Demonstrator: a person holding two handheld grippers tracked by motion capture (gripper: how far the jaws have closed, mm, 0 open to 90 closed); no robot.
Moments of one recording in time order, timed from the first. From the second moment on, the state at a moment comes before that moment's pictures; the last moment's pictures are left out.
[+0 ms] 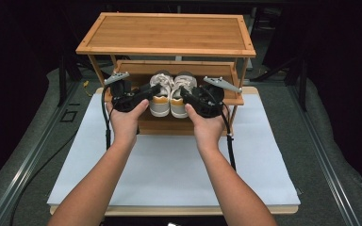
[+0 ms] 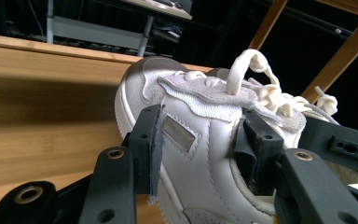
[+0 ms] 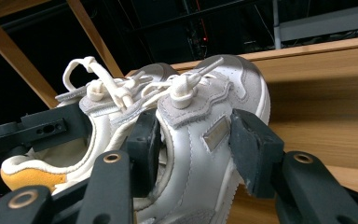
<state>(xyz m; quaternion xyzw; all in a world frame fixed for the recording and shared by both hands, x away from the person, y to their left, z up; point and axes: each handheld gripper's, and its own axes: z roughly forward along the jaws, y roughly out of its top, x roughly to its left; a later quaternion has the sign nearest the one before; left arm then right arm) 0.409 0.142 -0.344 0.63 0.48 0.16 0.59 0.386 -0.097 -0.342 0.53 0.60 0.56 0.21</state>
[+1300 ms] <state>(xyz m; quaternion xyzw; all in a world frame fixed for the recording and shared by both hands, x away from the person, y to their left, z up) 0.457 0.143 -0.360 0.65 0.51 0.12 0.55 0.438 -0.103 -0.361 0.57 0.60 0.53 0.16</state>
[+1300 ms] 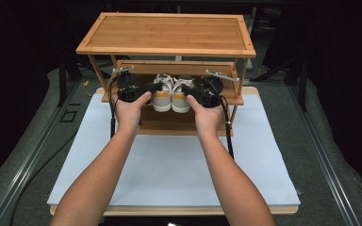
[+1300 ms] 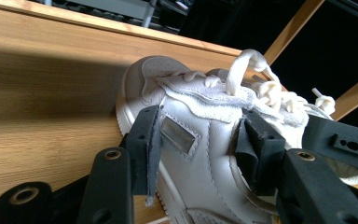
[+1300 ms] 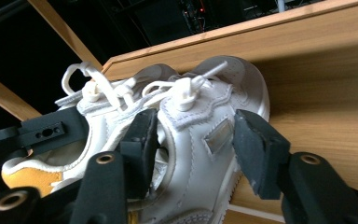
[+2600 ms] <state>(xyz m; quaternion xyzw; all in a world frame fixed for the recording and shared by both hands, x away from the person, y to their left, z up) 0.438 0.158 -0.332 0.65 0.48 0.14 0.58 0.425 -0.108 -0.334 0.53 0.61 0.55 0.20</state>
